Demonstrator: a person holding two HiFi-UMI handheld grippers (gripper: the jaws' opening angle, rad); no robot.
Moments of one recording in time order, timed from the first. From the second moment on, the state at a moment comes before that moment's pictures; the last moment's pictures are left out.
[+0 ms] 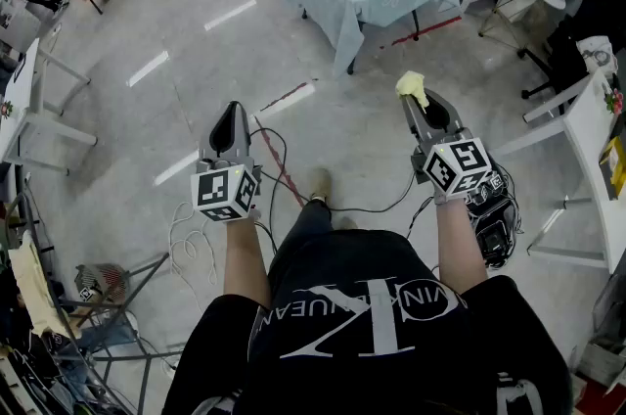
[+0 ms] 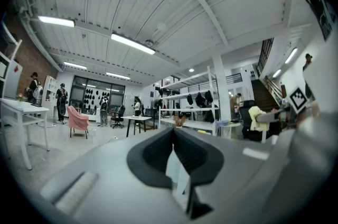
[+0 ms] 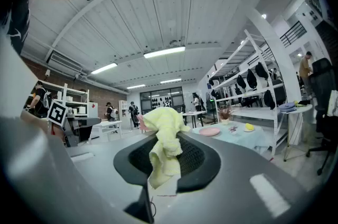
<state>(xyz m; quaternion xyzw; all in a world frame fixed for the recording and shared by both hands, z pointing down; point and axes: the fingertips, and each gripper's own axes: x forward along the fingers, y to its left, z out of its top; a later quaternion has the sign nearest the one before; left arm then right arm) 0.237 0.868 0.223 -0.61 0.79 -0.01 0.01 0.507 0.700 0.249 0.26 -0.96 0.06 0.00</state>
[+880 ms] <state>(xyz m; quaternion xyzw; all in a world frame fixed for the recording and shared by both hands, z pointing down) 0.240 0.855 0.220 -0.60 0.80 0.00 0.02 0.512 0.693 0.251 0.26 -0.96 0.06 -0.01</state>
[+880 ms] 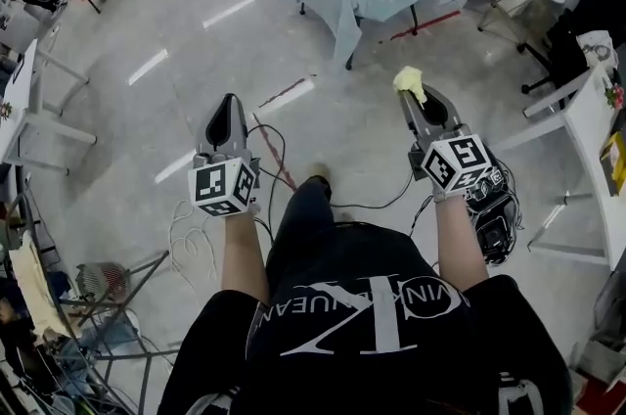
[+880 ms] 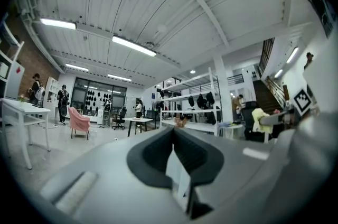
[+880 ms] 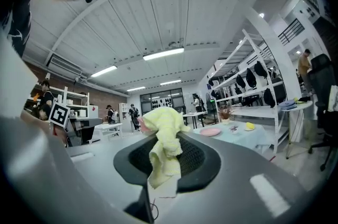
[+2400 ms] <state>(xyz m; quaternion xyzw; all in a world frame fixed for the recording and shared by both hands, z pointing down) -0.041 0.584 0.263 -0.60 0.79 -0.02 -0.05 0.262 0.423 0.287 0.30 -0.95 0.12 0.02</state>
